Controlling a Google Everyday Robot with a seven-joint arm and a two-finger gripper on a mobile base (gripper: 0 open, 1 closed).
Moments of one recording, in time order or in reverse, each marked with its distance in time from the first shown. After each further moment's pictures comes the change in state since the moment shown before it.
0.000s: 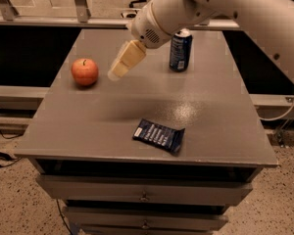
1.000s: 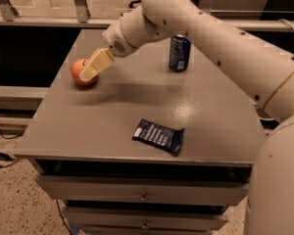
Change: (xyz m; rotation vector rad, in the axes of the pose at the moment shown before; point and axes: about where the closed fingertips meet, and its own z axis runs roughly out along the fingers) arm -0.028 -0.027 0.104 -0.022 -0.123 0.049
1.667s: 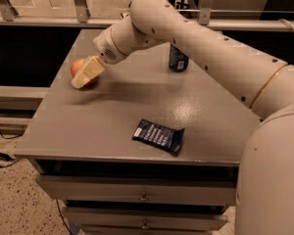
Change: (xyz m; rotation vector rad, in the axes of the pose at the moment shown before) arm 0.002 0.009 0.035 -0.032 -0.010 -0.014
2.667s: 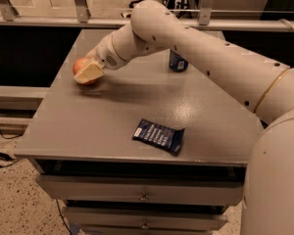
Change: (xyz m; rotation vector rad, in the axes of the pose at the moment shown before) arm 0.014 0.006 0.005 0.009 0.004 0.010
